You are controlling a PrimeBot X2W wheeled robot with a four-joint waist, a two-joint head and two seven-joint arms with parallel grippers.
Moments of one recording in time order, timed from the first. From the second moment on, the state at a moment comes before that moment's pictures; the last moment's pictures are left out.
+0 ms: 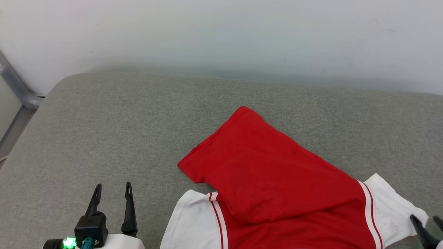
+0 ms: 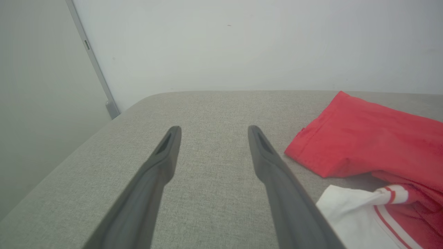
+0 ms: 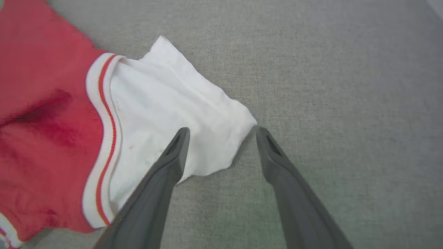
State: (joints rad) left arm 0.07 0.09 0.00 0.11 -0.05 0.09 -0.26; right arm -0.10 -0.66 0.40 0.65 0.88 0.13 -0.10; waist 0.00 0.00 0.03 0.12
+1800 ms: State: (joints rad) left arm -0.48 0.61 -0.83 0.21 -0.70 -0.13 0.69; right arm 0.02 -0.19 -0.08 -0.03 0.21 0.13 -0.07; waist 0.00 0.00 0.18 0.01
